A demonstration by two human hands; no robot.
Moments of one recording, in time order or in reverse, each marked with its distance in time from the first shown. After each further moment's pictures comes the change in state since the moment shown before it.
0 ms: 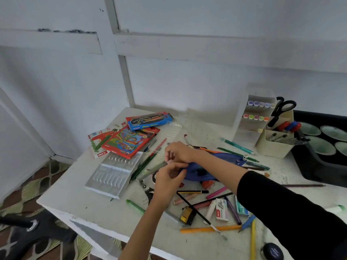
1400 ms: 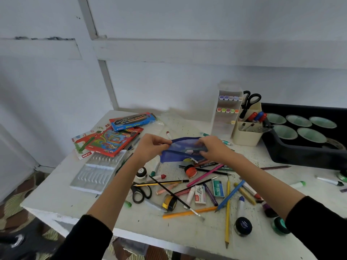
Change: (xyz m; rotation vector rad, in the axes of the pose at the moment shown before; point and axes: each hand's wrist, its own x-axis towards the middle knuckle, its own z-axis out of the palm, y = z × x) left_hand 0.050 0.059 -0.014 0.203 -0.236 -0.011; right_hand -0.148 0.037 -0.036 -0.247 0.393 0.329
